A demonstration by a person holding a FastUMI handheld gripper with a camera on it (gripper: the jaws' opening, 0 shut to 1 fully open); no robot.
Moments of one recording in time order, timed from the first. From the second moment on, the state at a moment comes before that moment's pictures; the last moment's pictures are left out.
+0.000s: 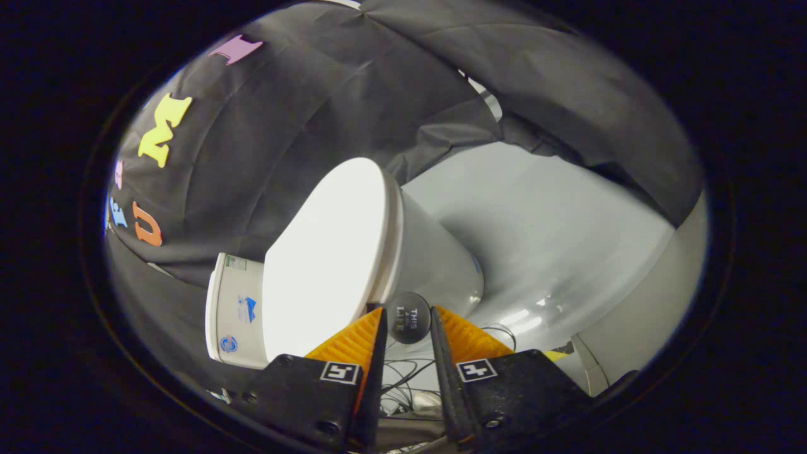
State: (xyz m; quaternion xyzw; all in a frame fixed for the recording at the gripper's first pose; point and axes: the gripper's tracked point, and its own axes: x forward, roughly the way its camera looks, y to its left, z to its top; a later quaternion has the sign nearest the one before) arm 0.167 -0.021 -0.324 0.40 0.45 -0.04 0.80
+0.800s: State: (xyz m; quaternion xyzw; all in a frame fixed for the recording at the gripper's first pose) arm 0.182 -0.025 -0.328 0.56 0.40 -0.01 0.73
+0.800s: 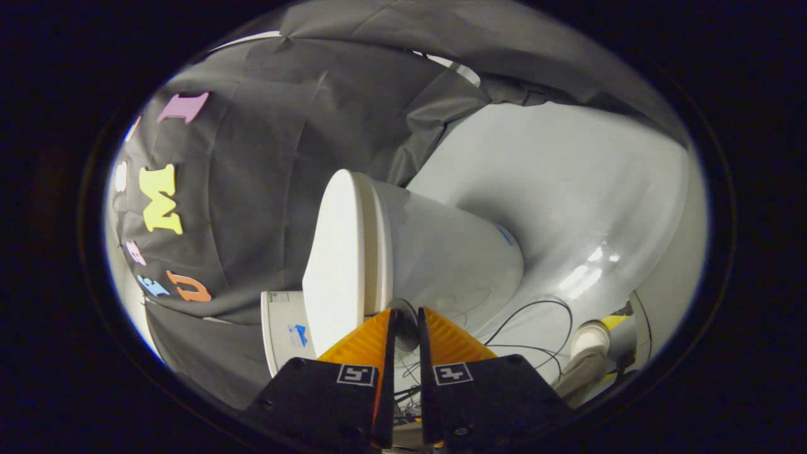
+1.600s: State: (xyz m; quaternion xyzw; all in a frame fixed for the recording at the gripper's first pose) arm 0.183 -0.017 -0.297 0.51 0.41 -0.06 0.75
